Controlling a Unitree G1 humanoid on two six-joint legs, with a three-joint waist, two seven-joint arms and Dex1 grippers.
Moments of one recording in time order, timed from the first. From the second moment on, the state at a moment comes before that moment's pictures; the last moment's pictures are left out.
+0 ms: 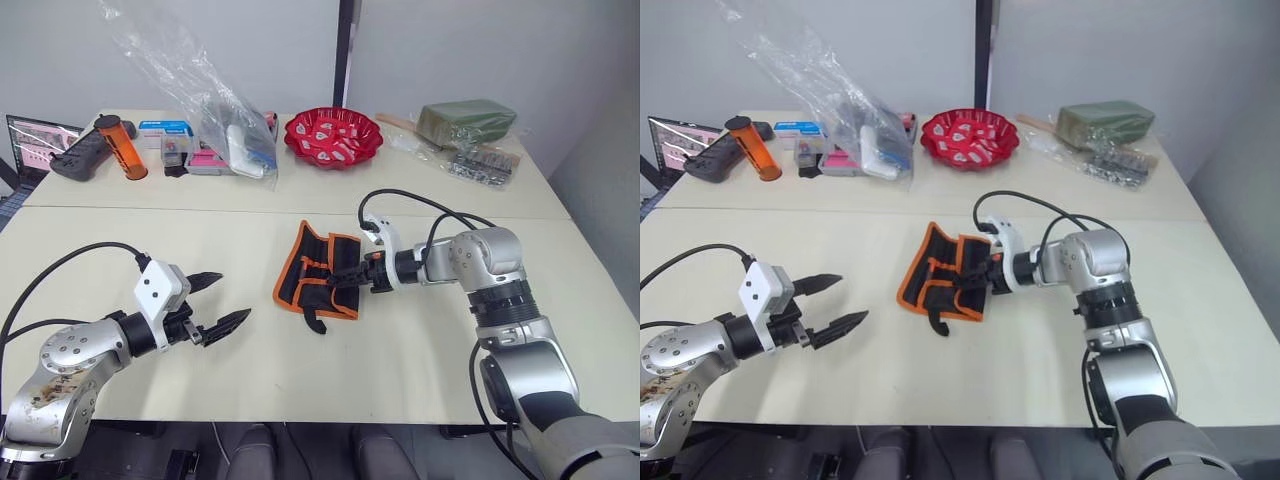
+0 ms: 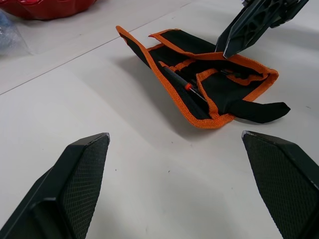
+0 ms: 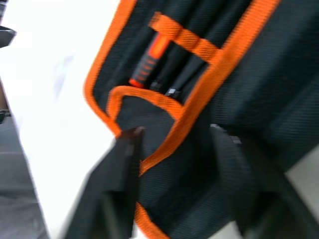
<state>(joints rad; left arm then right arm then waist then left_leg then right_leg) 0.06 0.74 0.25 -0.42 -0.49 0.42 -0.84 -0.89 -0.38 0.11 0.27 0.60 1.36 0.70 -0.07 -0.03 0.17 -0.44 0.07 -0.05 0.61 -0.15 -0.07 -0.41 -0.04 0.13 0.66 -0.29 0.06</state>
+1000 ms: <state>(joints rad) -0.04 0.73 0.21 -0.35 -0.52 0.43 -0.88 -0.56 -0.43 0.13 0.27 0.39 0.42 1.15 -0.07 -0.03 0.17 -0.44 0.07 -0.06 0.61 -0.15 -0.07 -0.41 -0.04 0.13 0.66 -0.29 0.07</state>
